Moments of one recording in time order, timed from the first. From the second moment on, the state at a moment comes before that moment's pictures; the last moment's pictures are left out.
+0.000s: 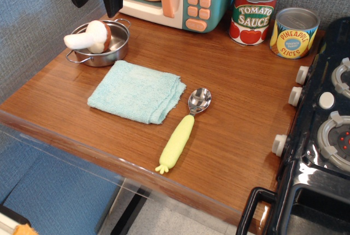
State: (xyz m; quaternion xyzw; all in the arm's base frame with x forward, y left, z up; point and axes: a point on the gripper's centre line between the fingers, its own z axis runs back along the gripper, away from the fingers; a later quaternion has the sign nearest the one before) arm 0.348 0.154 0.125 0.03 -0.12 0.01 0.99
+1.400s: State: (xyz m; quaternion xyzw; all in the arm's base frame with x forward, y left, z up) arm 0.263 -0.019 0.050 0.03 -0.07 -0.10 0.99
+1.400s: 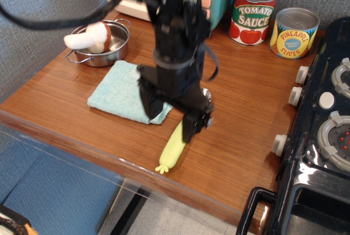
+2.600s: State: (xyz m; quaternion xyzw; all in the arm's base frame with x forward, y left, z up) arm 0.246 -0.019 0.009 0.04 -0.04 -0.06 1.00
